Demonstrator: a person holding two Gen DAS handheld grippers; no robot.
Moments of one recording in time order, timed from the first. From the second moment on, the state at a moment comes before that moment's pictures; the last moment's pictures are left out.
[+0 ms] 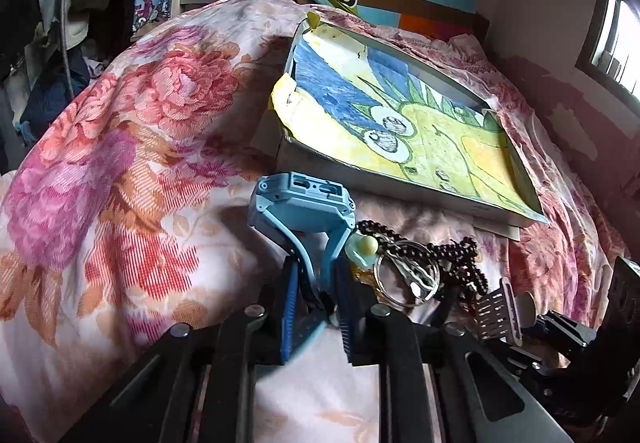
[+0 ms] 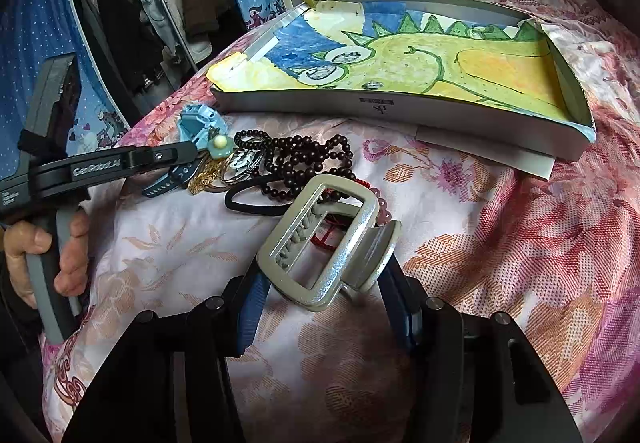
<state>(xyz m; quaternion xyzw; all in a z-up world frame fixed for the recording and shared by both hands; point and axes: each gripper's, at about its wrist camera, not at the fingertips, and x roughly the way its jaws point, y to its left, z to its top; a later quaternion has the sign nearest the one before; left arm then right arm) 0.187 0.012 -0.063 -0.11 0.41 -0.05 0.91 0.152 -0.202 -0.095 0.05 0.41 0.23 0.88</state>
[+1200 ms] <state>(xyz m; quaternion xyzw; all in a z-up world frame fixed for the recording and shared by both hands) 0.209 0.010 0.001 -0.15 0.29 -0.14 0.94 0.201 -0.221 -0.030 0.11 0.29 0.18 0.93</state>
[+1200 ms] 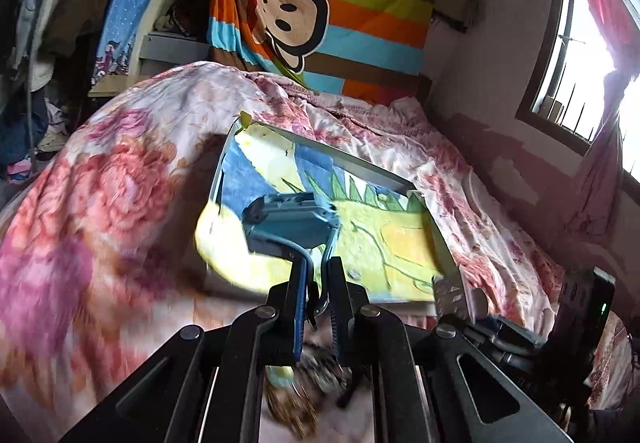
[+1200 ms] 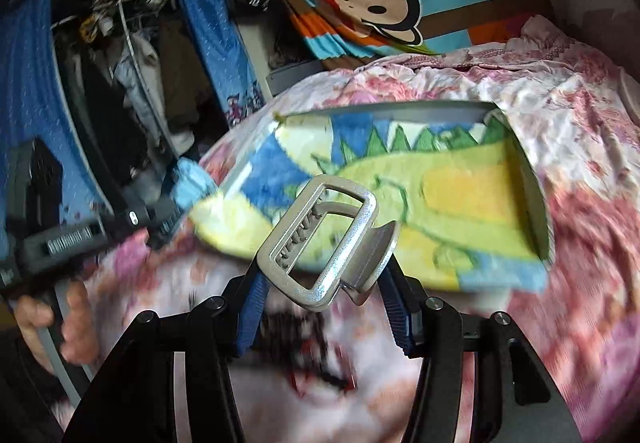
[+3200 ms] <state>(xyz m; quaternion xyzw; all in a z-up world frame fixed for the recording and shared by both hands) 0.020 0.010 0.022 -0.05 0.22 -0.05 0.97 0.001 -0.251 0.020 0.05 0.20 0.11 0.97</state>
